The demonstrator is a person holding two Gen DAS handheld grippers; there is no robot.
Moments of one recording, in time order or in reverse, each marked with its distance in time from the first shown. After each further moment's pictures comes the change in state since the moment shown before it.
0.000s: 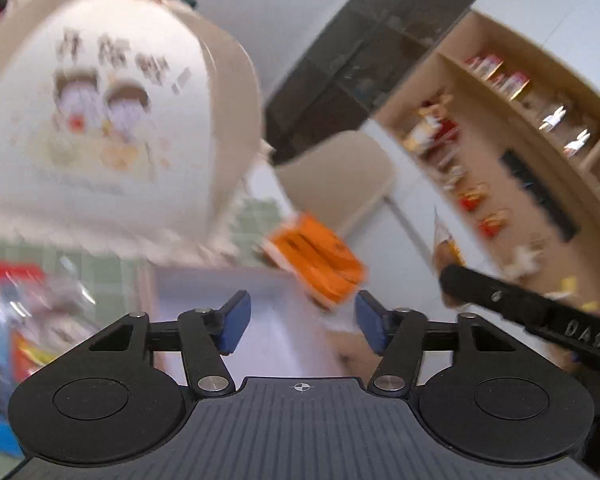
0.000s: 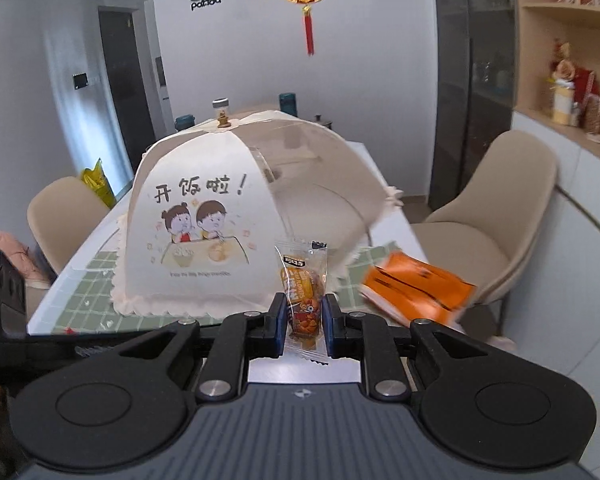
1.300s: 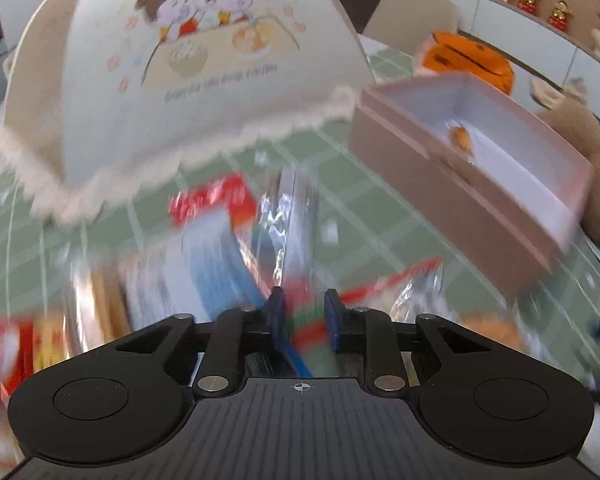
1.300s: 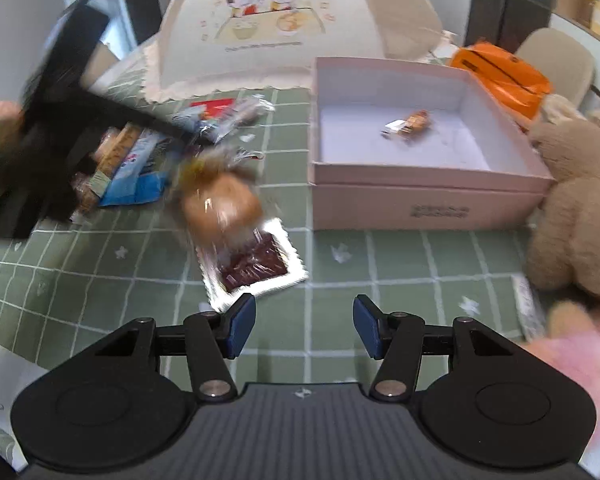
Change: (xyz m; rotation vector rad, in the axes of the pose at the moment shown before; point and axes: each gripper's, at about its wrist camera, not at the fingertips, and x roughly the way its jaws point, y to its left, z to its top) left arm -0.014 0.138 -0.085 0.445 0.291 0.291; right arm 0.050 0.106 -0.218 -0.074 0.317 0.020
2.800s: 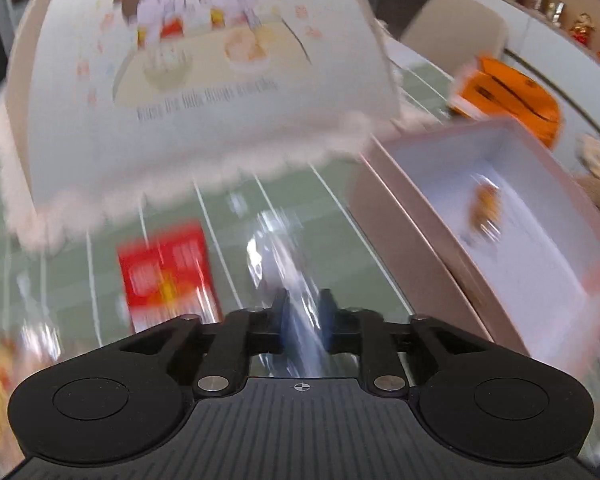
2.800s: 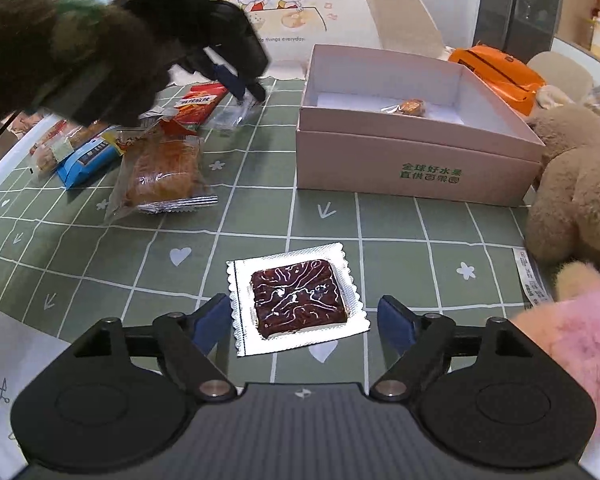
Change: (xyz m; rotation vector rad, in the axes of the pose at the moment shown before) left arm 0.050 -0.030 0.062 -0.145 0.057 0.035; right arm 0.000 -0.016 -0.049 -0.061 -0.073 -0.027
